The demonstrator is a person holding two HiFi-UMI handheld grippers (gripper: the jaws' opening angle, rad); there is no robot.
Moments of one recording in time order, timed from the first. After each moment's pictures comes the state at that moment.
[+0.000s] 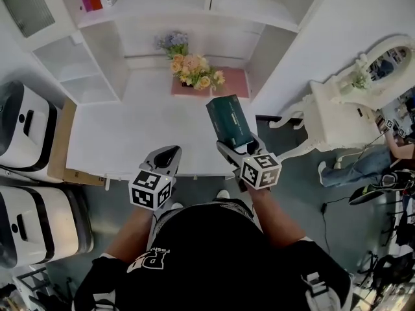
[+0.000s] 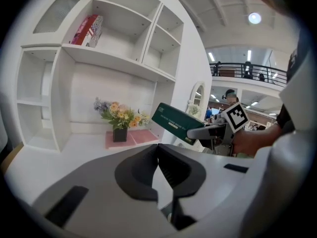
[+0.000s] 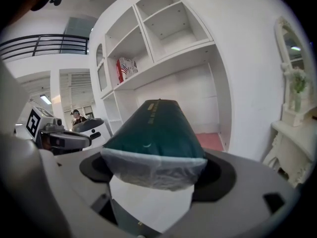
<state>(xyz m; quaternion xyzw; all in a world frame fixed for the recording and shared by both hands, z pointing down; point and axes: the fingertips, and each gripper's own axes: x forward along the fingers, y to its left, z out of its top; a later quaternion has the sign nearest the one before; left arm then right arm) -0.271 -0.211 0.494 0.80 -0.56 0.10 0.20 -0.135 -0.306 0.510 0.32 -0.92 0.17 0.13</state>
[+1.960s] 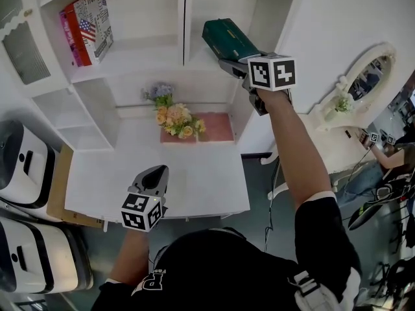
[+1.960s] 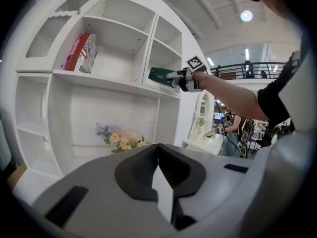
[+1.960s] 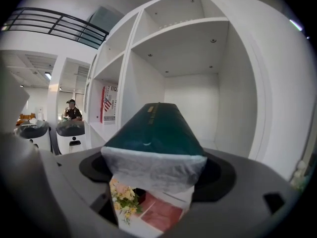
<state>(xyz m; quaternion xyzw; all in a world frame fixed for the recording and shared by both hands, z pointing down) -0.279 -0.272 0.407 0.78 -0.60 0.07 0.13 -0.161 -0.549 0.185 0.34 -0.93 0.00 0.13</state>
